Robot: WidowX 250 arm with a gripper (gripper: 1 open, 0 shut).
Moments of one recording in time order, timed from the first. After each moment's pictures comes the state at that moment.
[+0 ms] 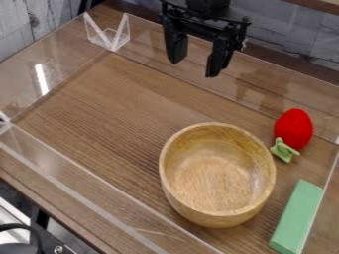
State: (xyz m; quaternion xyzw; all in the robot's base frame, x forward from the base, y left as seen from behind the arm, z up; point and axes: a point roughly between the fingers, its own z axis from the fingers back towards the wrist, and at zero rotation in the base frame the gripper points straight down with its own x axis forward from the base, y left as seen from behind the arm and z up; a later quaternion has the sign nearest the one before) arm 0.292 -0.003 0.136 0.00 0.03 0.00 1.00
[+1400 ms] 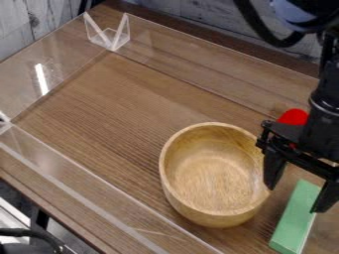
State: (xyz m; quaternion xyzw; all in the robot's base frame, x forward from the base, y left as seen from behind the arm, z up) arm 0.245 -0.150 0.067 -0.02 0.06 -0.02 1.00
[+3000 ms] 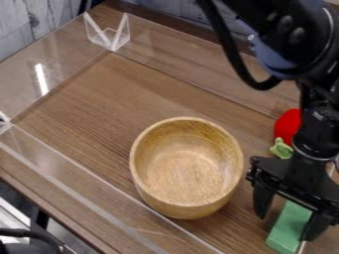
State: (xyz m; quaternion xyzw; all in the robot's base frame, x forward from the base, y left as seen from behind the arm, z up) arm 0.230 -0.153 0.031 -0.03 0.04 -0.01 1.00
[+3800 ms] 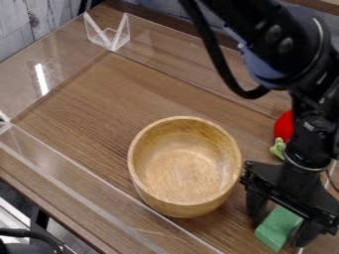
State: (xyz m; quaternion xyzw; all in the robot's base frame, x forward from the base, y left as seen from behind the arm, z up) arm 0.223 -0.155 0.027 -0.03 0.02 -0.04 1.00
